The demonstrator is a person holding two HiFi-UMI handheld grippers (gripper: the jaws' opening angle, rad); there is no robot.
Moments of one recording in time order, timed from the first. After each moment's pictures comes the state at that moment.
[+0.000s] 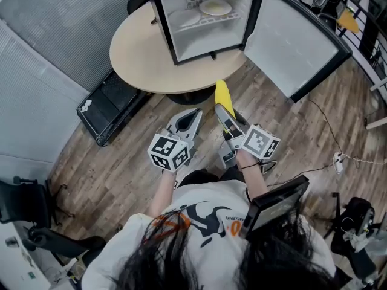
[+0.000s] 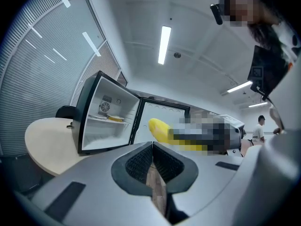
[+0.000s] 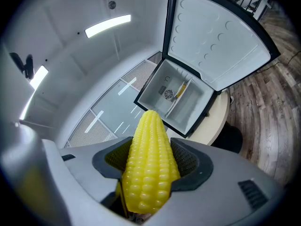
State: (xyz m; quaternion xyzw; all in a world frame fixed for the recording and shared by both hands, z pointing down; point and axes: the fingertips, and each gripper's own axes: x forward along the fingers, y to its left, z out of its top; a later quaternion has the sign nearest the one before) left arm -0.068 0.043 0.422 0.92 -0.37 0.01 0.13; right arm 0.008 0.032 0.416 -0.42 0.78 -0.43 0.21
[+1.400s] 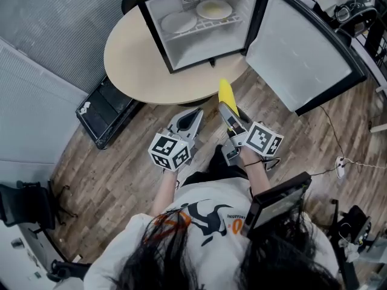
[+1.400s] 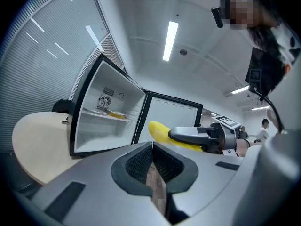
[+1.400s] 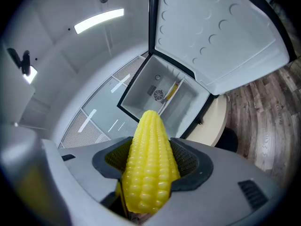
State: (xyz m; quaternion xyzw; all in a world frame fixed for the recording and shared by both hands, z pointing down) left arm -0.041 -0.041 0.442 0.92 -0.37 0.01 0.15; right arm 0.043 -0.058 0.444 -0.43 0.76 -0.45 0.18
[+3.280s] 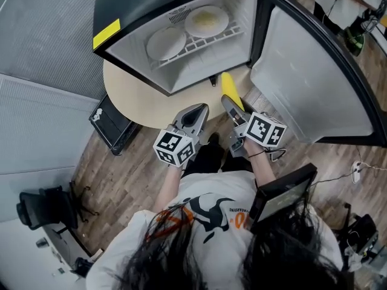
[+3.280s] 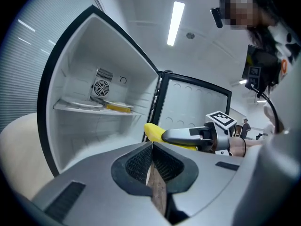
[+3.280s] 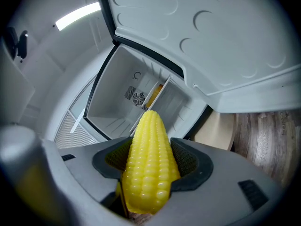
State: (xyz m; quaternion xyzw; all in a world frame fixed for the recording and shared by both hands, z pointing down) left arm 0.007 -0.184 0.475 0.91 -0.37 0.08 0.16; right arm 0.089 -0.212 0.499 -0.44 0.75 -0.48 0.14
